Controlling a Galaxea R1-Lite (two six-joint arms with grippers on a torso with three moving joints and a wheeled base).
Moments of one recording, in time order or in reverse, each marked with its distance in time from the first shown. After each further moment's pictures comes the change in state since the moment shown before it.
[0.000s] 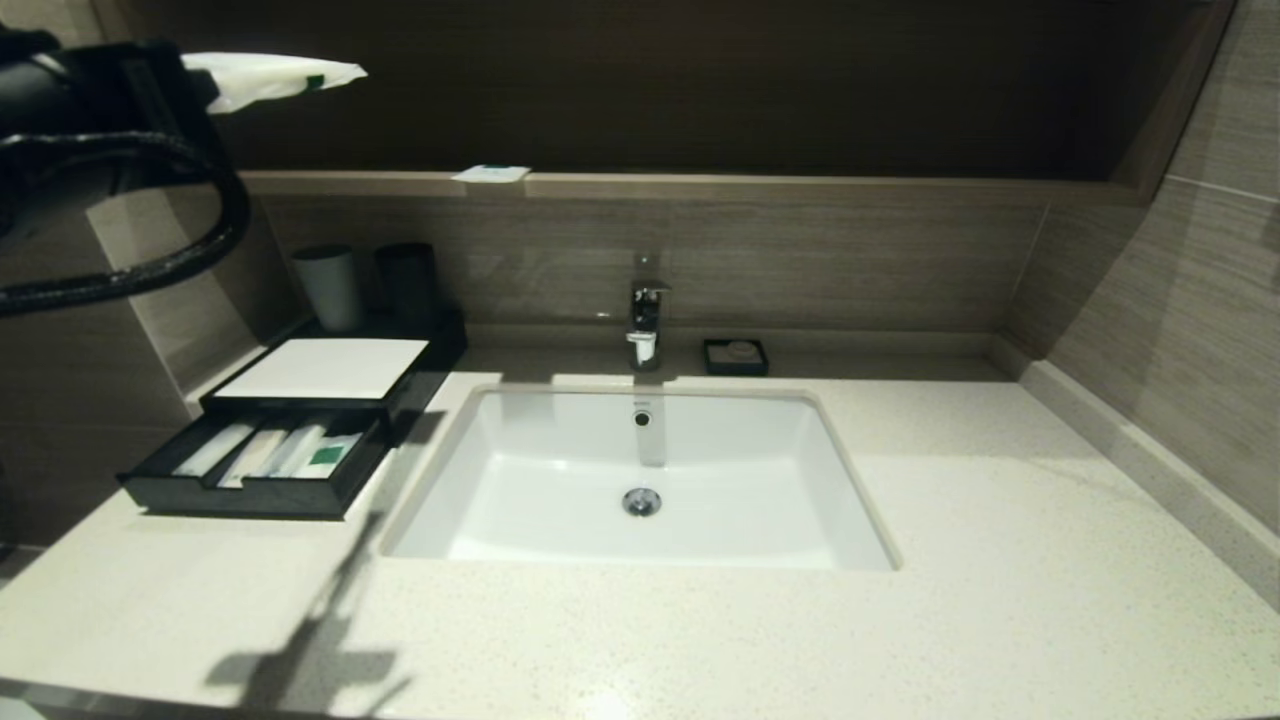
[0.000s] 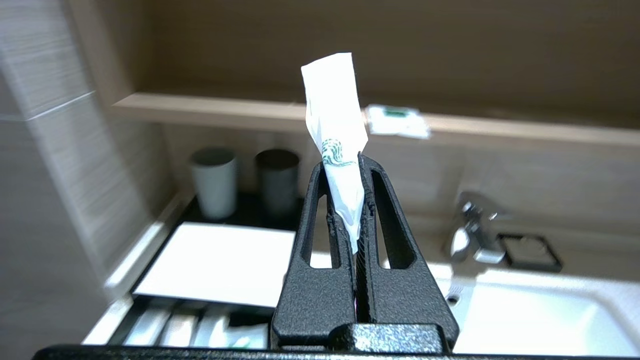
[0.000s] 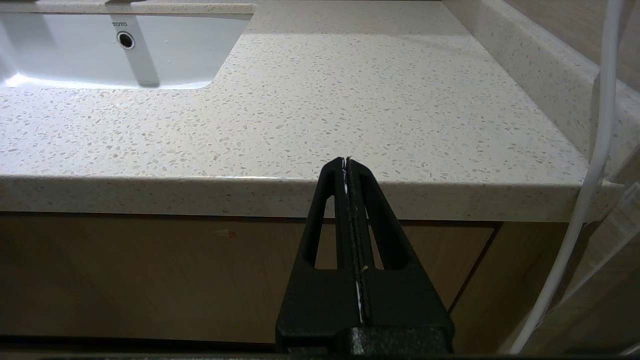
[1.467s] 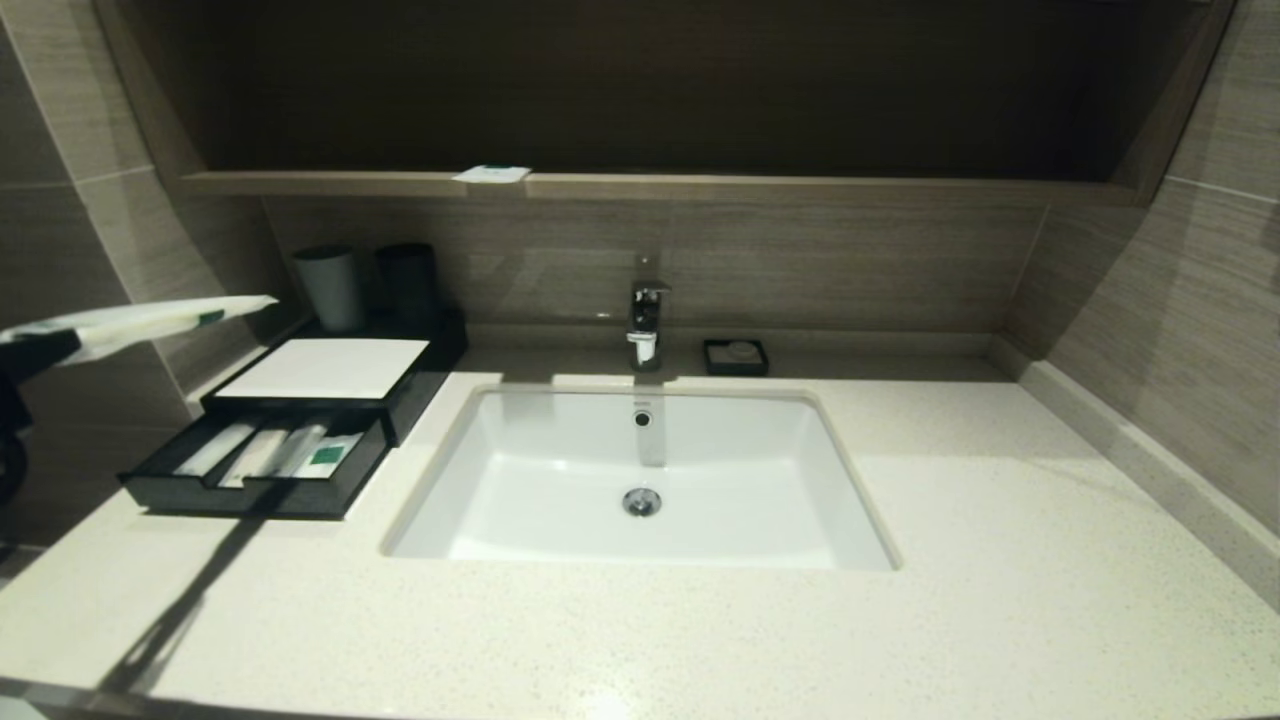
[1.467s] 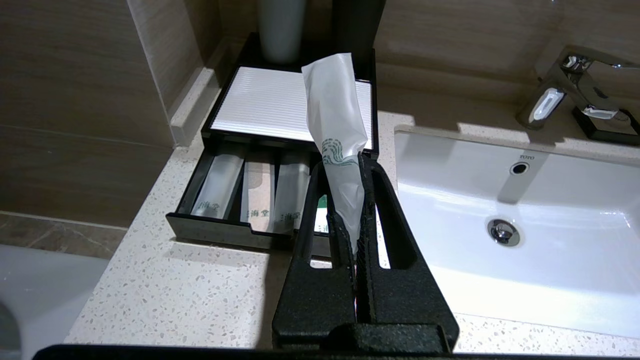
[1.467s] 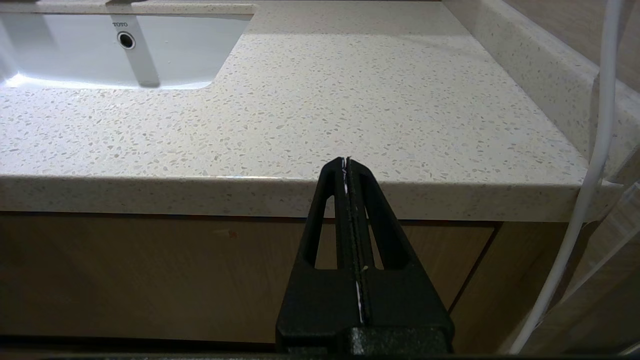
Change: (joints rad) left arm 0.749 -0.164 0.340 0.159 -0.751 -0.080; right arm 0.000 0.000 0.000 0.000 0.000 0.000
